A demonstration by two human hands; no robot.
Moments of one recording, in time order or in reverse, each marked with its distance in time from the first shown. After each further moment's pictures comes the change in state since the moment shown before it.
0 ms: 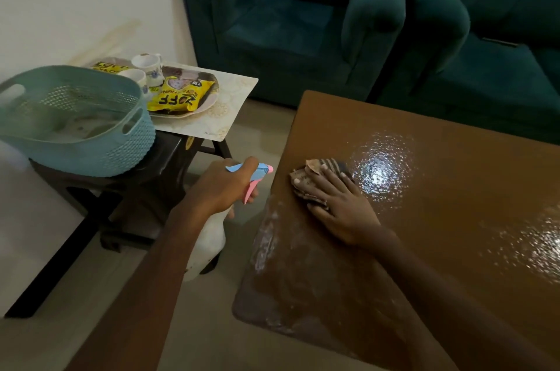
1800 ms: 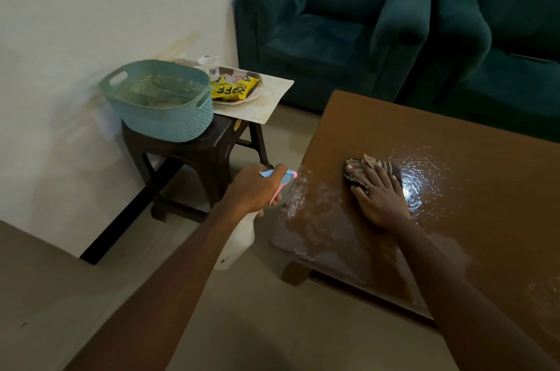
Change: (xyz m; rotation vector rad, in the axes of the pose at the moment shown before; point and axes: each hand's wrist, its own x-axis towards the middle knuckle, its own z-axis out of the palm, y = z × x) left_hand -0.107 -0.028 0.011 0.064 0.110 -0.033; right_hand -0.063 -0.009 0.008 0.098 0.050 0.307
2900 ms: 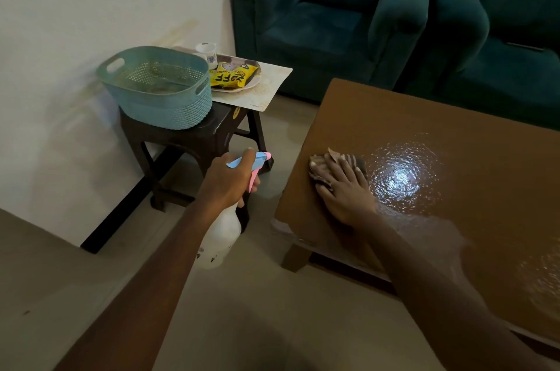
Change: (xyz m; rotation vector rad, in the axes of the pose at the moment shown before) left_hand -0.030 -0.019 -0.028 -0.151 0.145 0.038; right_hand -0.024 -0.069 0.013 -0.035 -0.028 -0.132
